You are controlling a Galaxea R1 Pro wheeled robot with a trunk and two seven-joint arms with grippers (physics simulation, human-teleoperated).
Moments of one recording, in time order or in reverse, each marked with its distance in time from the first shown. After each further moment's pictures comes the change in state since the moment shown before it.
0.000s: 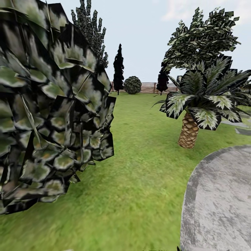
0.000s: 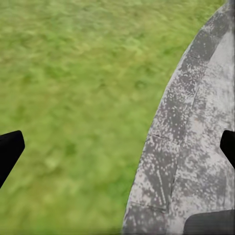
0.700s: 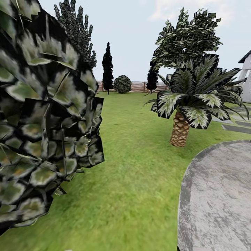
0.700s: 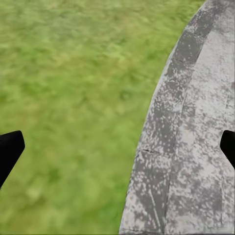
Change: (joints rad) left arm 0.000 0.001 0.000 0.000 -0.002 0.000 0.000; right arm 0.000 0.000 0.000 0.000 0.000 0.000 -0.001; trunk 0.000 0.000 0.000
